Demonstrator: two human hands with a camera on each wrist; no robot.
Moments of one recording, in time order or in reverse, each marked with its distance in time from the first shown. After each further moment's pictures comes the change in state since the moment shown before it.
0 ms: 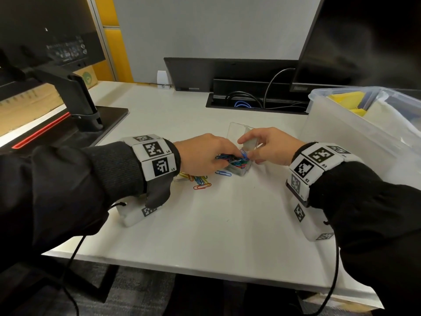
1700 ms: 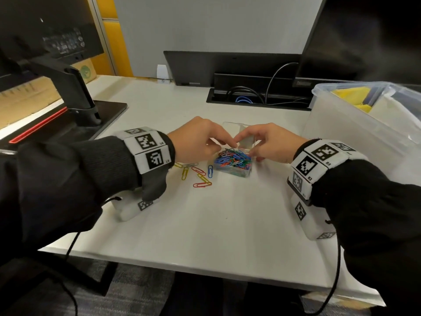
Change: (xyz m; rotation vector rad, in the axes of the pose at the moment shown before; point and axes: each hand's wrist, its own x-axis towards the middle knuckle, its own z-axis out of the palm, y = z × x) left_hand 0.000 -0.012 -0.002 -0.200 0.198 -0.120; right_hand 0.002 -0.001 0.000 -0.052 -0.053 -0.079
